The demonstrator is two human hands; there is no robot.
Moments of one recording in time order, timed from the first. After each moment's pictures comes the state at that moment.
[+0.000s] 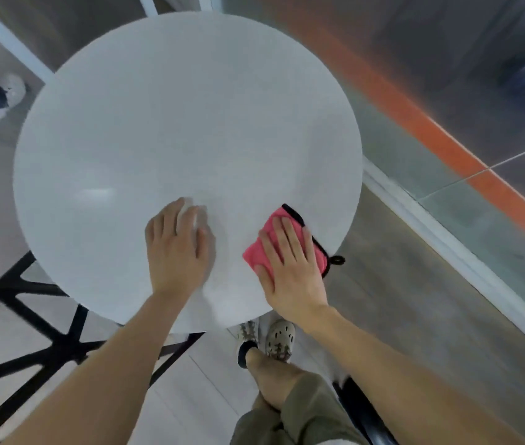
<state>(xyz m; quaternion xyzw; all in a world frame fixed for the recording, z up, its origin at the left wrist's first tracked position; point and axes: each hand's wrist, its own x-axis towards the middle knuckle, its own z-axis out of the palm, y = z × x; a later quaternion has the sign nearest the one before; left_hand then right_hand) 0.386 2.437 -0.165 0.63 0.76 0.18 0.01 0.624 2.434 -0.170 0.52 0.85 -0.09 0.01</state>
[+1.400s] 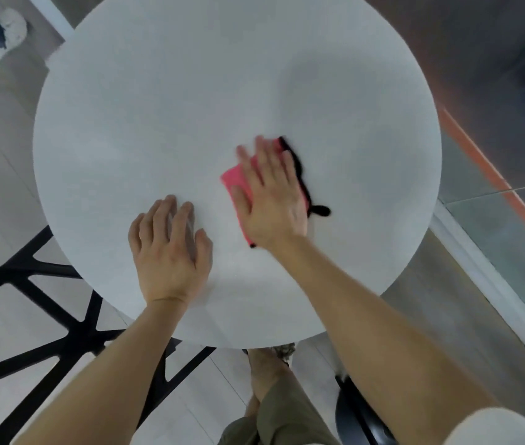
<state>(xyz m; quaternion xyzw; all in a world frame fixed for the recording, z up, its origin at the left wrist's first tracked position) 0.303 2.418 -0.189 0.57 0.81 0.16 -0.03 0.462 2.550 -0.176 0.51 0.85 -0.08 -0.09</state>
